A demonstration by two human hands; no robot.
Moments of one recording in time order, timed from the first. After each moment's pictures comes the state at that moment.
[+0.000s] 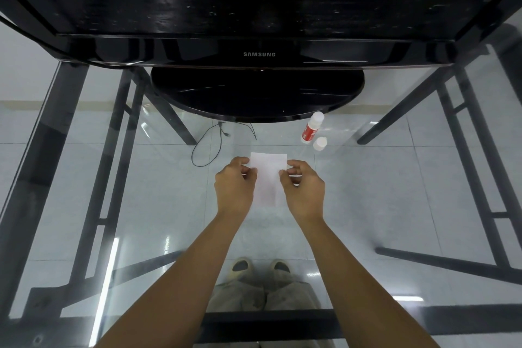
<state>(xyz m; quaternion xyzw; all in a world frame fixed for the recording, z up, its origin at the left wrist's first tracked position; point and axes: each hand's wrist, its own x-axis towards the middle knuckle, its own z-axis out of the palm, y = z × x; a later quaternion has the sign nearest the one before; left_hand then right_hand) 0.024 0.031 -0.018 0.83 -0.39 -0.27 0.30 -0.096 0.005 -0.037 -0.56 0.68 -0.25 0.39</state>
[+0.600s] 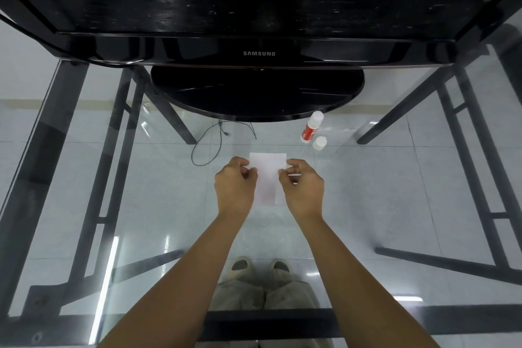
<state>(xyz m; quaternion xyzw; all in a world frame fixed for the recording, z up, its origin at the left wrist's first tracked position) 0.022 0.033 -0.021 0.84 -0.38 -0.26 0.30 -0.096 0.003 -0.034 -0.58 0.68 -0.25 0.38</state>
